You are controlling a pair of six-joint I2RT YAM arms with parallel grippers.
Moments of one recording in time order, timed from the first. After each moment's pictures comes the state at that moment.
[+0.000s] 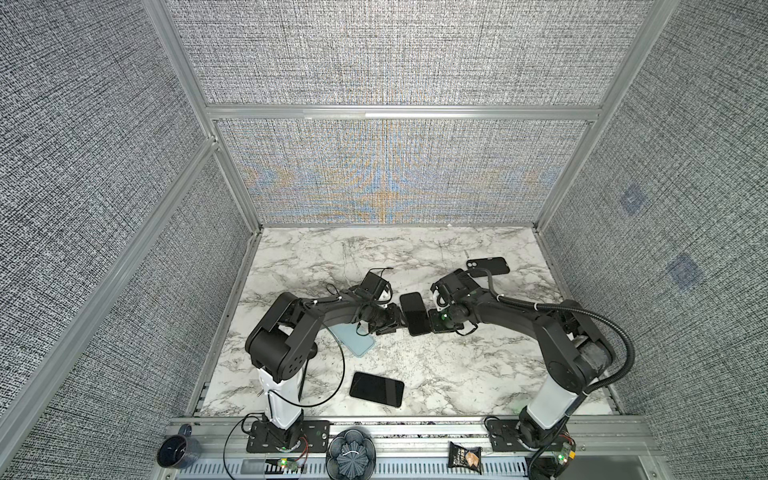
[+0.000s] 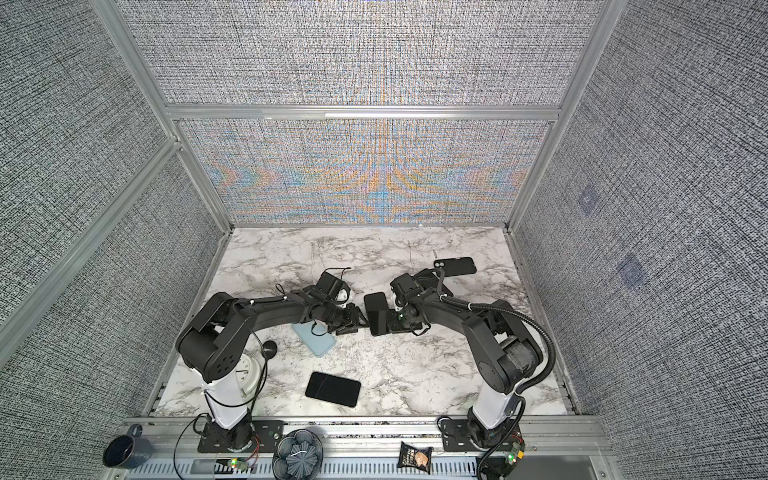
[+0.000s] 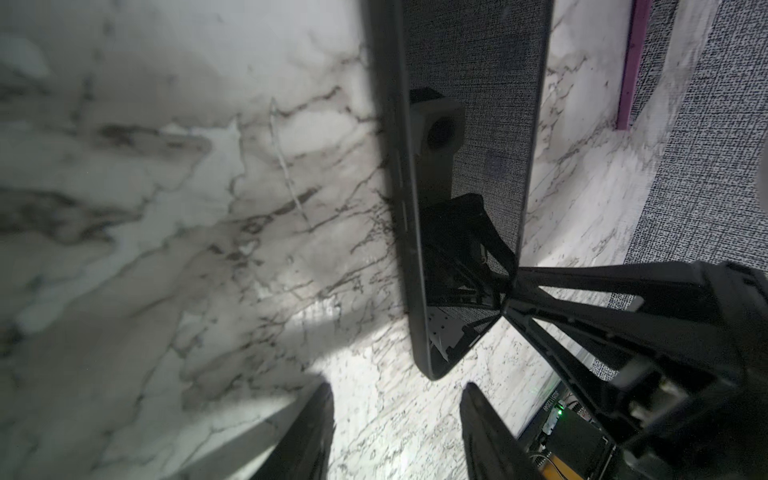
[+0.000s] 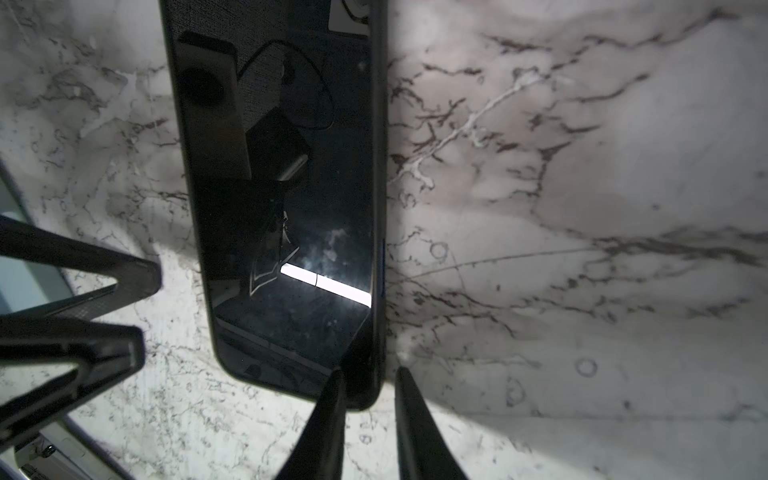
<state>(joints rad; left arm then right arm) -0.63 1.85 1.00 -0.23 0.56 -0.76 0.56 1.73 0.98 -0.46 -0.17 0.38</state>
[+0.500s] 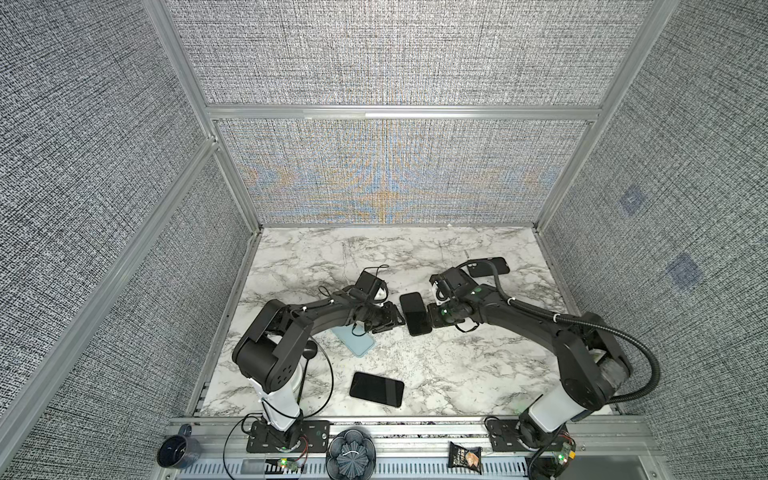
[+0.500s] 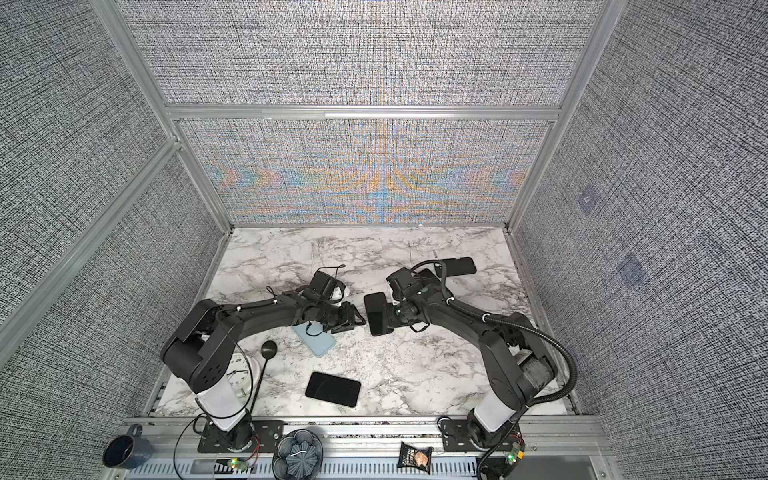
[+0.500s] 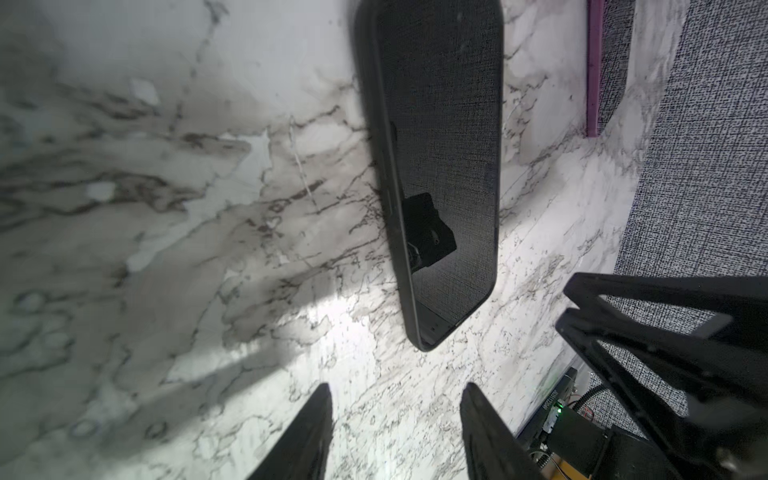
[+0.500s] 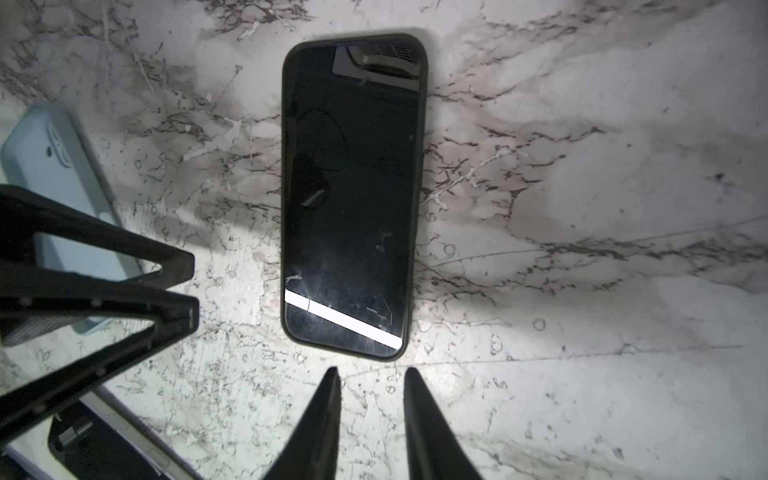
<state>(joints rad) -0.61 1.74 0.95 -0.24 0.52 -0.74 0.62 1.60 1.03 -0.55 -0.08 0.37</state>
